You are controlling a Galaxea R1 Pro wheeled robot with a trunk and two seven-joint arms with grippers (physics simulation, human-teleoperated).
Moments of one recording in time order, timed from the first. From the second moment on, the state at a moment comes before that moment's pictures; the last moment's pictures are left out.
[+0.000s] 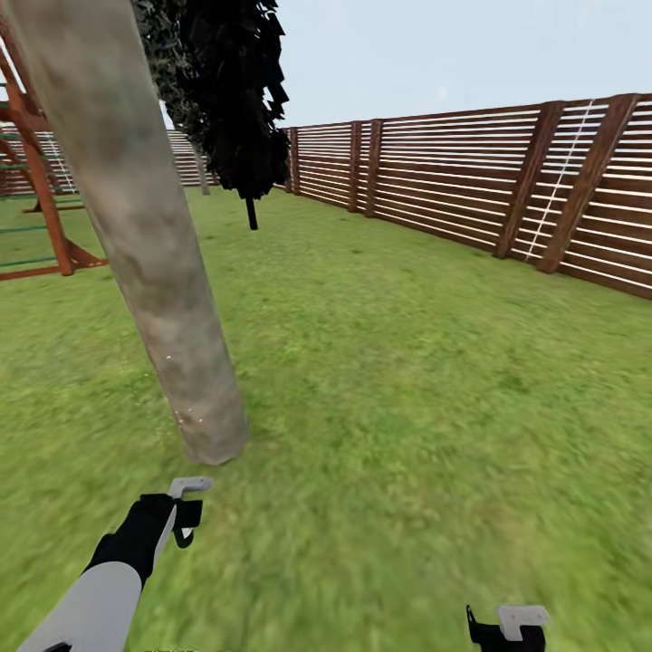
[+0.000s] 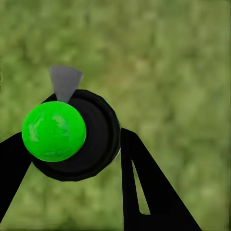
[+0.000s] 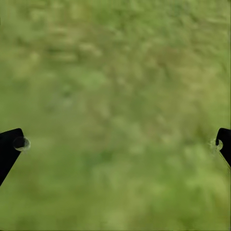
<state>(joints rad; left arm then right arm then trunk) -0.67 0.02 0.42 -0.59 -0.43 0.53 -0.12 -0.41 -0.11 -0.86 -0.07 0.89 -0.59 -0.09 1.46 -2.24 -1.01</state>
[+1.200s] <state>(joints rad) -0.91 0.12 0.28 -0.73 -0.44 0.79 -0.25 -0.41 -0.11 -0.86 -0.09 0.89 -0.59 -0.09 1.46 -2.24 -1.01</state>
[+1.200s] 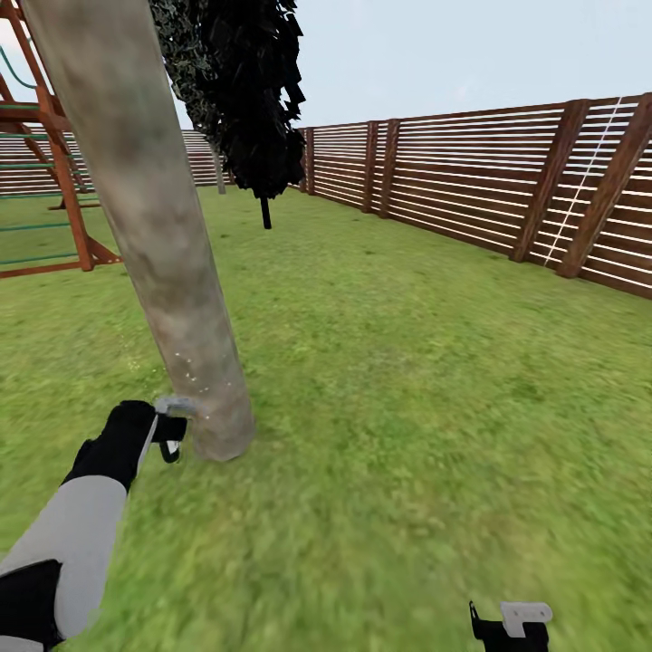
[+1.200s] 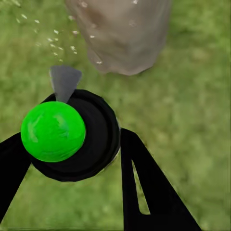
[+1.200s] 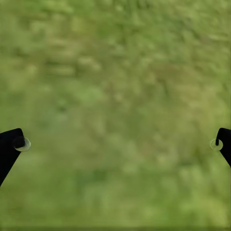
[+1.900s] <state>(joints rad) -1.05 0.19 0.14 -0.97 -0.42 1.02 -0.39 -0.41 -0.11 -0.86 -0.09 0.89 -0.59 -0.09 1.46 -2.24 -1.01</state>
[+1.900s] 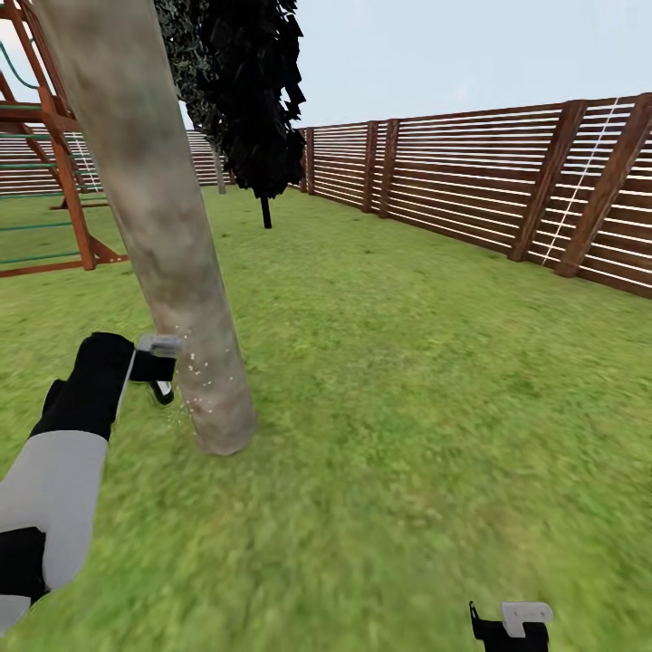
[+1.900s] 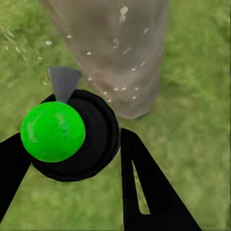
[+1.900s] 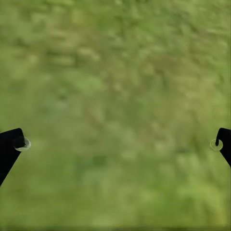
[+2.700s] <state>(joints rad) -0.96 0.31 0.08 -0.95 -0.48 1.01 -0.52 -0.41 -0.11 -0.86 -0.09 0.89 -0.59 -0.09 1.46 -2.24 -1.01</state>
